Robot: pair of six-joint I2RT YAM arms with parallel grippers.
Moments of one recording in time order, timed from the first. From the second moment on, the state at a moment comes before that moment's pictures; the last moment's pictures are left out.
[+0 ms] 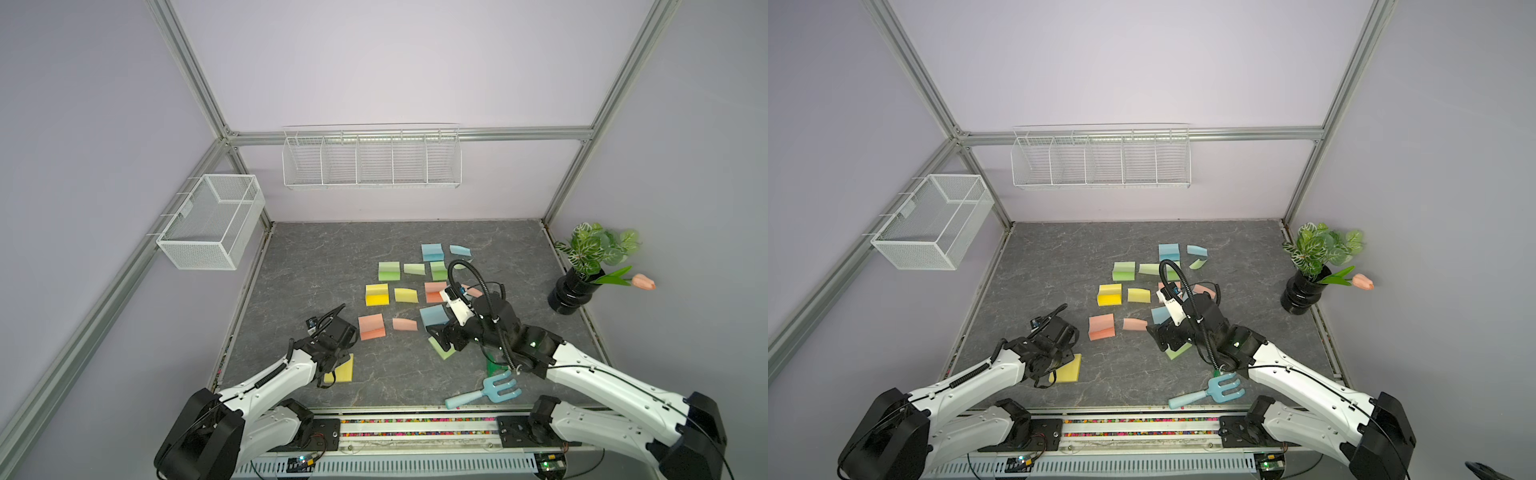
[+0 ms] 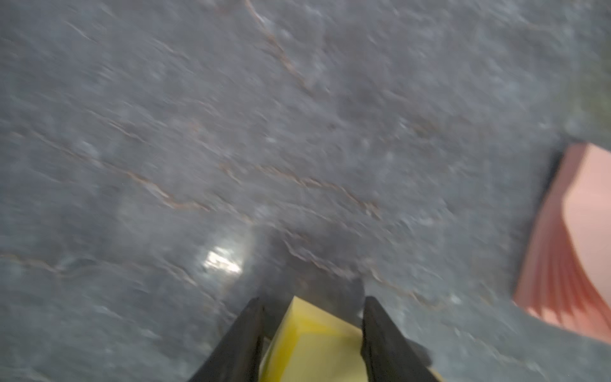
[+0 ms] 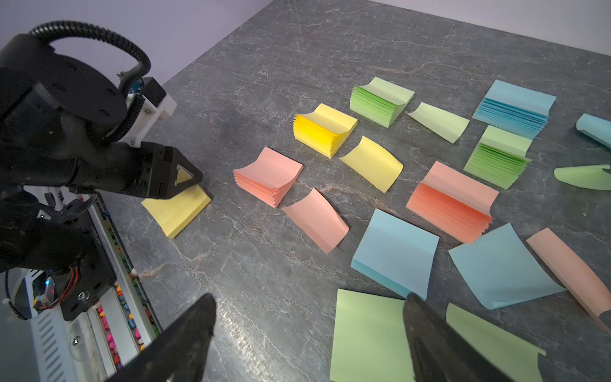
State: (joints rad) left arm -0.67 1.09 0.43 -0.57 -0.30 -1.05; right arm 0.85 1.01 0.72 -0.29 -0.04 0.20
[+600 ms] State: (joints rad) left arm -1.14 1.38 0.68 -0.37 -0.34 -1.40; right arm 0.85 0.91 0.58 -0.34 -0.03 0.26
